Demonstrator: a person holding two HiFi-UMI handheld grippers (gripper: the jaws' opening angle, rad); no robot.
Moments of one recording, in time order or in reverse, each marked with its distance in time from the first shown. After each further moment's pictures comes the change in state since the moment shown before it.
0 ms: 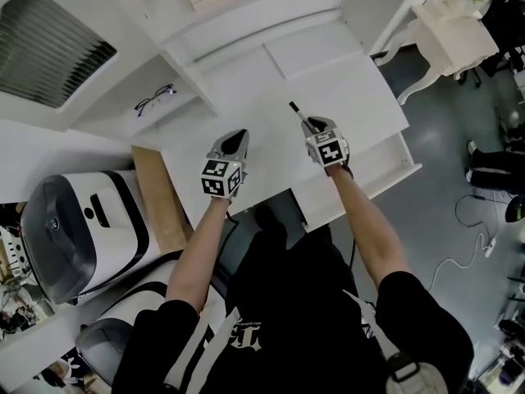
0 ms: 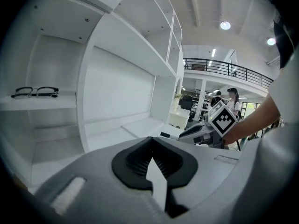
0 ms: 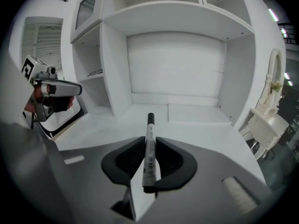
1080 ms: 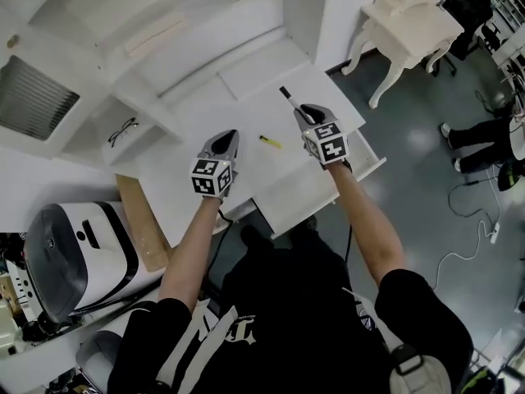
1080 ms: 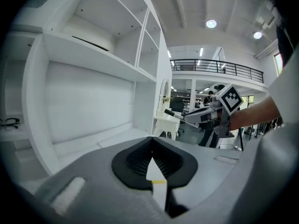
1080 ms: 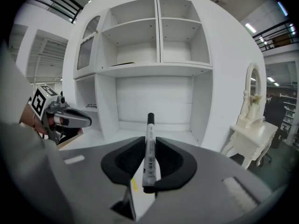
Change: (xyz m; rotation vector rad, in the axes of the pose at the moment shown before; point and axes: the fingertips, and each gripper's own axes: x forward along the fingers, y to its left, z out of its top) left arm 0.062 -0.141 0.073 0.115 -0.051 -0.066; right arm -0.171 -0.130 0.046 0.021 -0.278 -0.095
